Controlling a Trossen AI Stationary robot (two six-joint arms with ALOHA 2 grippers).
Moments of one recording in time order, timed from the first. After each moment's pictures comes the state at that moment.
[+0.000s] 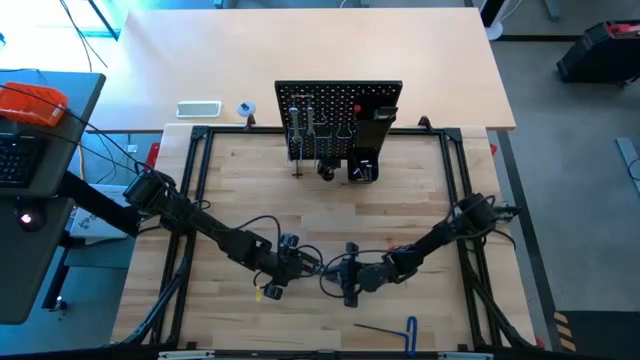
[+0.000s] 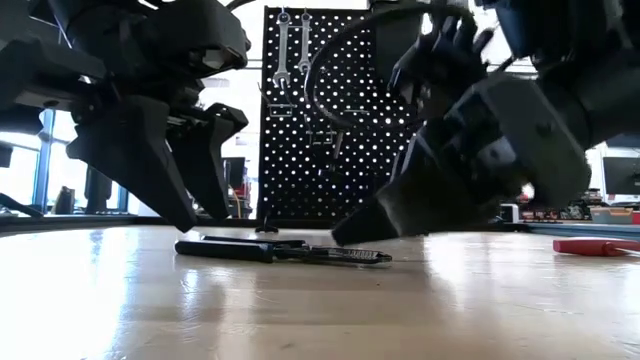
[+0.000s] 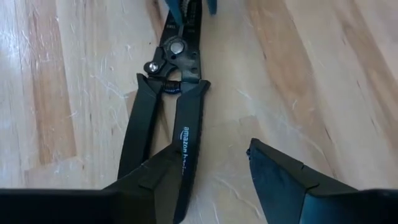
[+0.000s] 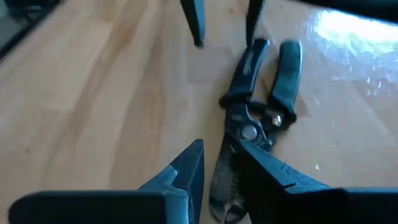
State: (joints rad) left arm -0.45 1.74 0.93 -0.22 -0.21 -0.07; right arm 0.49 2.05 0.83 0.68 0.42 0.31
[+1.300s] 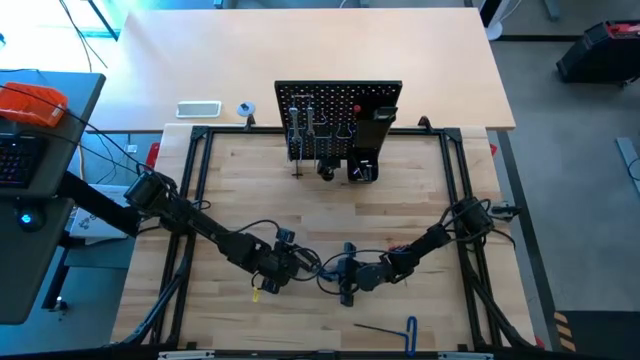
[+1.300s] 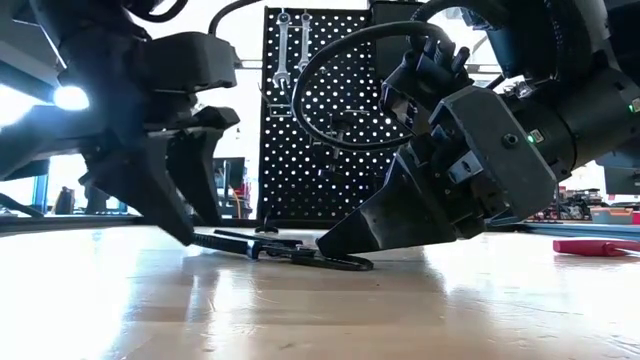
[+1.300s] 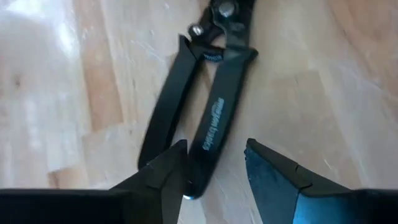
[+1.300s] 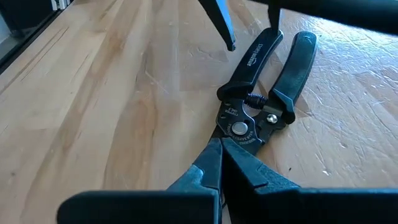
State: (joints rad) left arm -0.46 1.75 0.93 -0.31 -0.38 -0.02; right arm 0.48 2.14 0.83 0.71 0.42 0.38
